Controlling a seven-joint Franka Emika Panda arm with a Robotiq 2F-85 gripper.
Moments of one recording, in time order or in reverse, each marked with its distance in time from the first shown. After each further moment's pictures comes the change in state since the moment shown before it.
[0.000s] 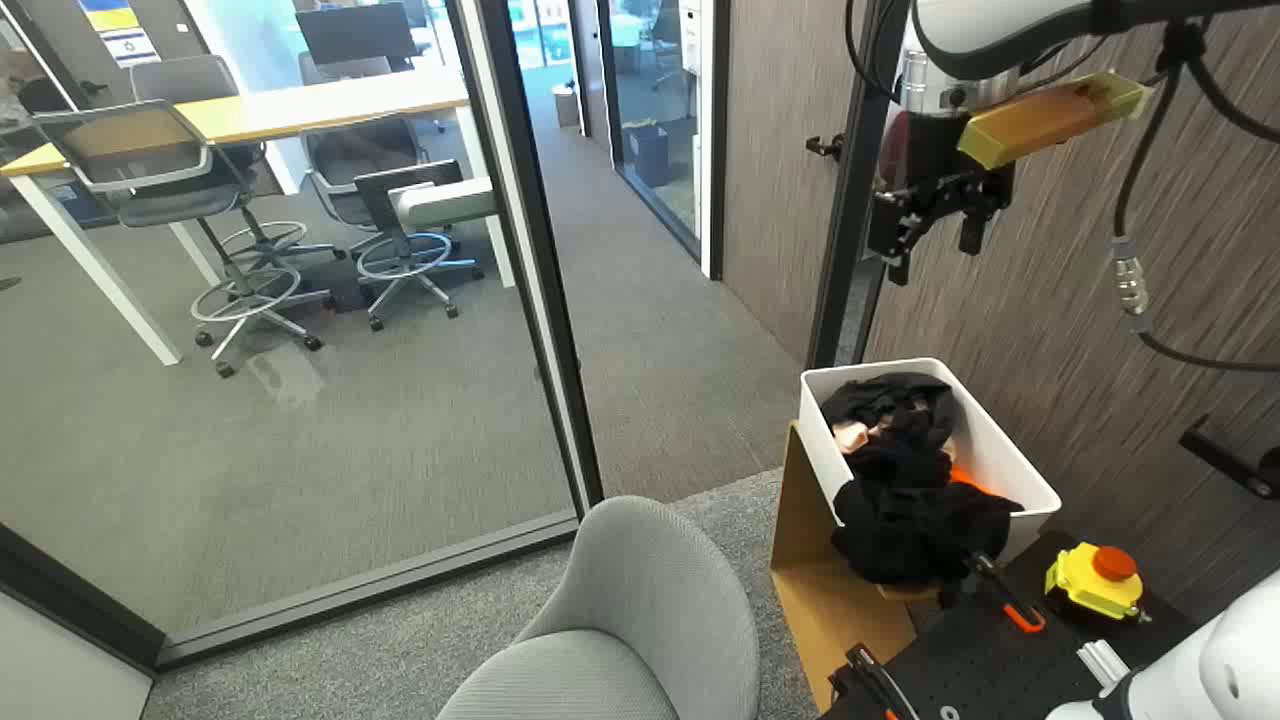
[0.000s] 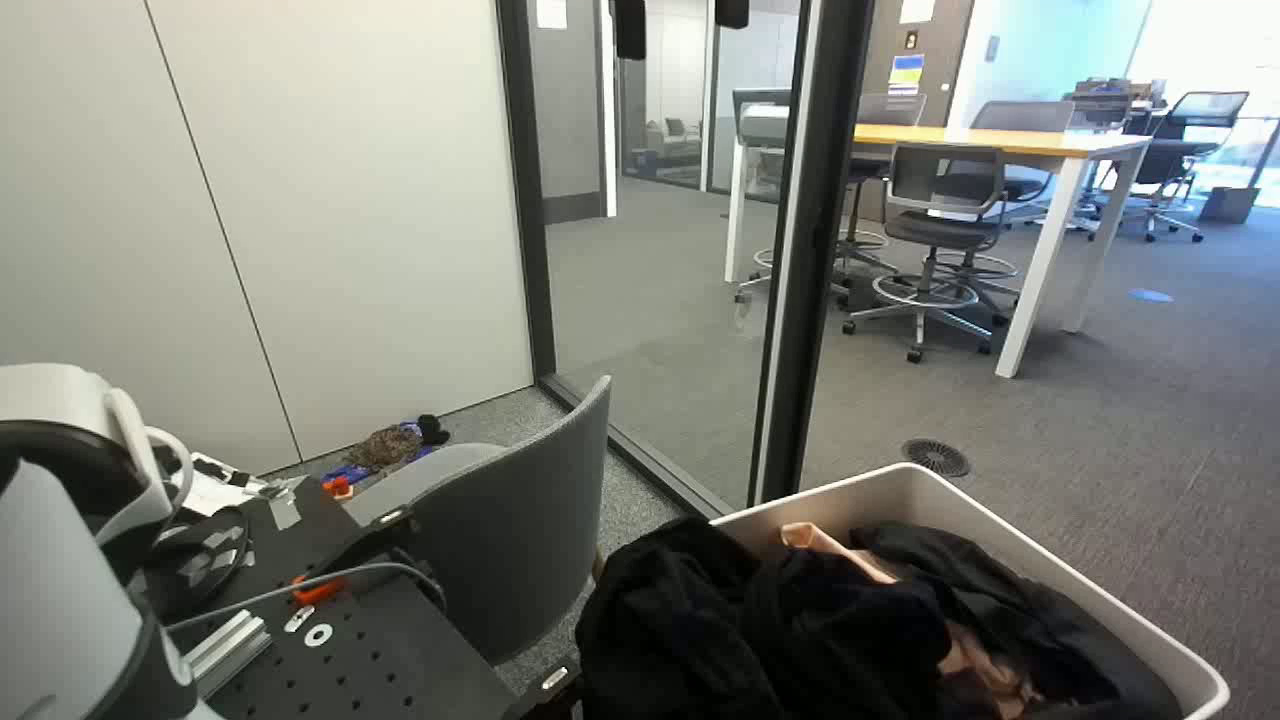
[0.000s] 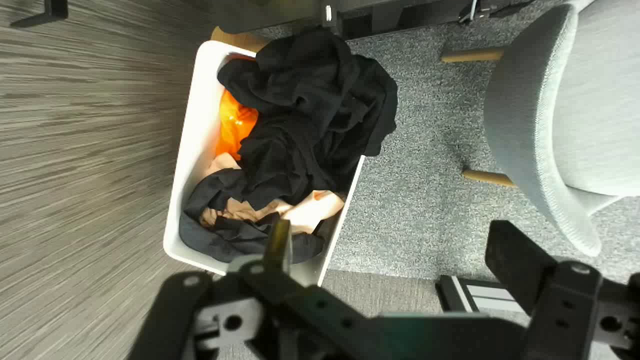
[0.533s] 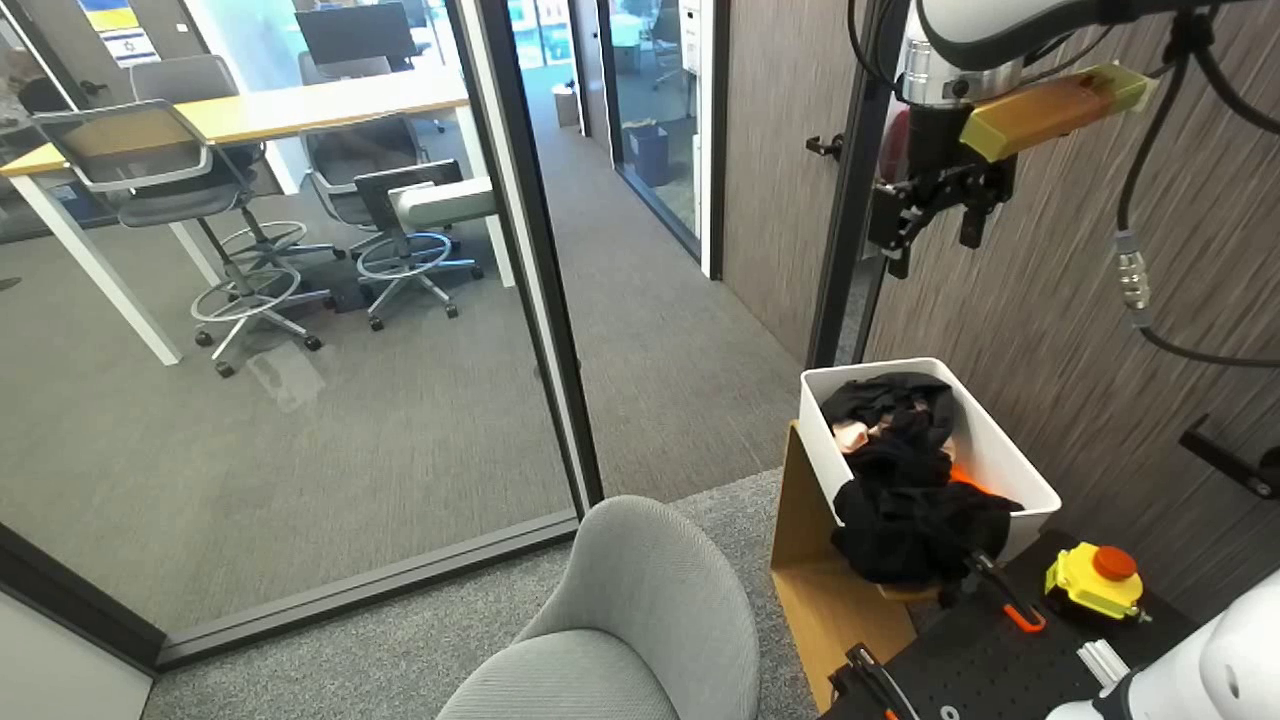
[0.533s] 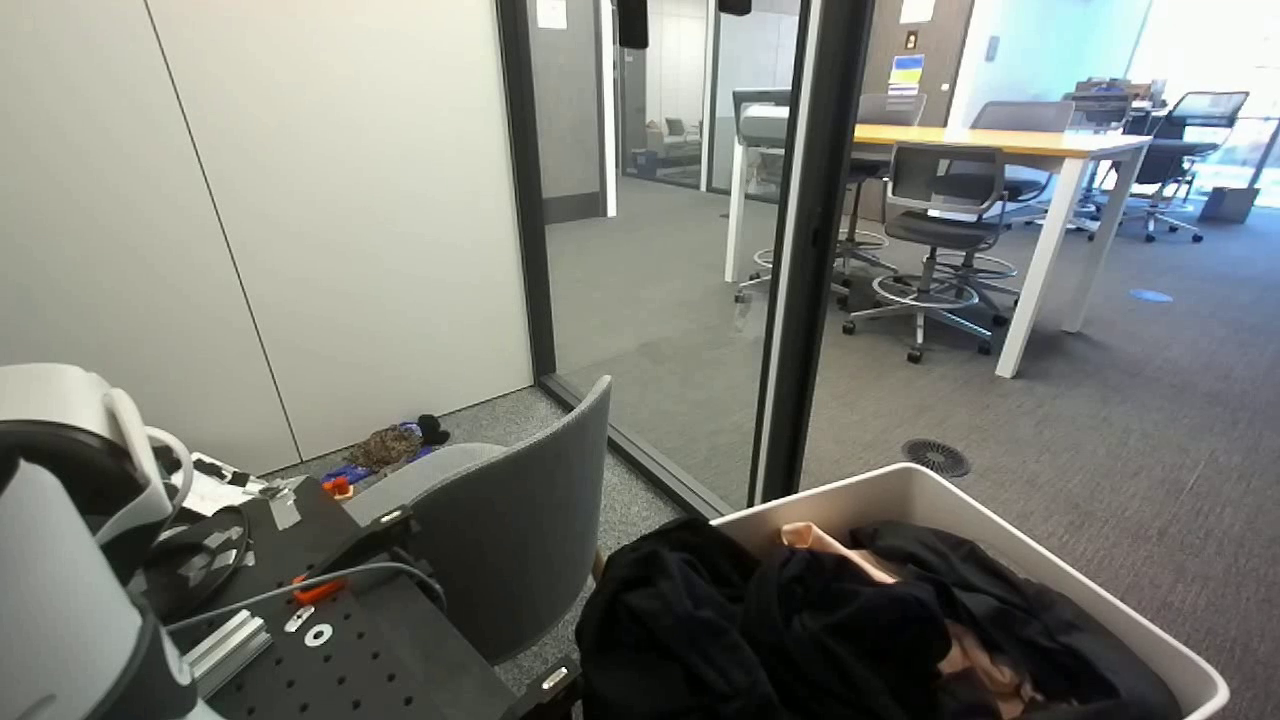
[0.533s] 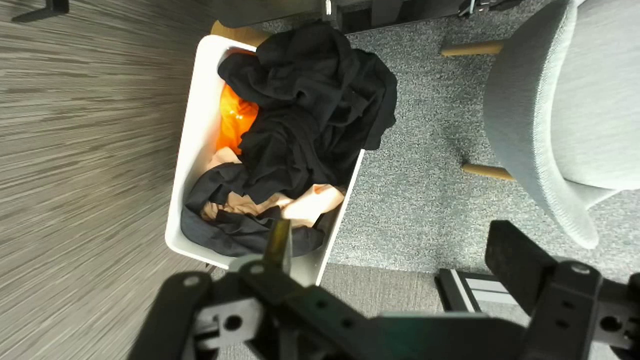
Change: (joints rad) arm 0.000 -0.006 0.000 0.009 0.000 0.000 0.000
